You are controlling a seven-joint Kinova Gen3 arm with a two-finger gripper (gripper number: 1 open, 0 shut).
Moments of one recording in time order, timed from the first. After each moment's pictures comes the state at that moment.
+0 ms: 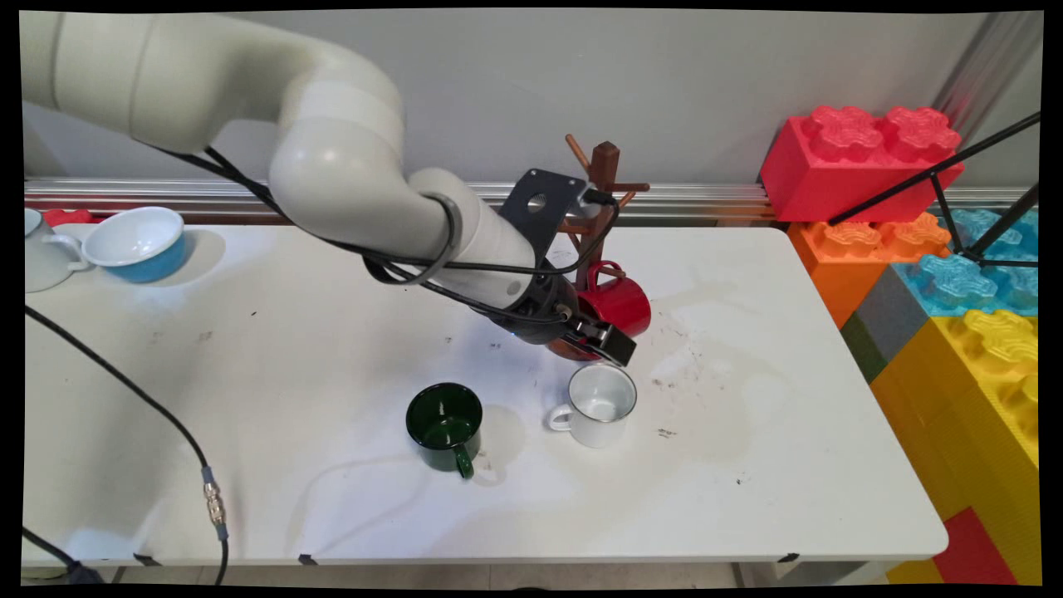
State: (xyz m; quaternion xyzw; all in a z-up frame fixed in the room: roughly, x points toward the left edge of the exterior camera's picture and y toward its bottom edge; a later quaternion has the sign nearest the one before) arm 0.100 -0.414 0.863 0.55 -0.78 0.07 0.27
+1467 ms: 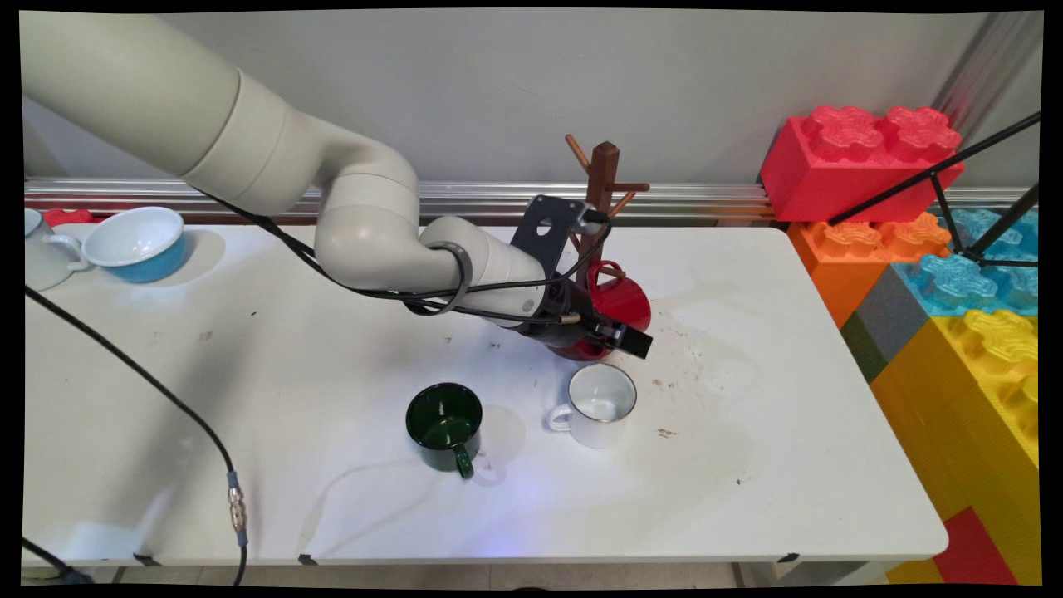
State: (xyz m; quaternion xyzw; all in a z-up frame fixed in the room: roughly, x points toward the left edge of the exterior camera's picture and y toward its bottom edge) arm 0.107 -0.448 0.797 0.54 -0.76 0.06 0.35
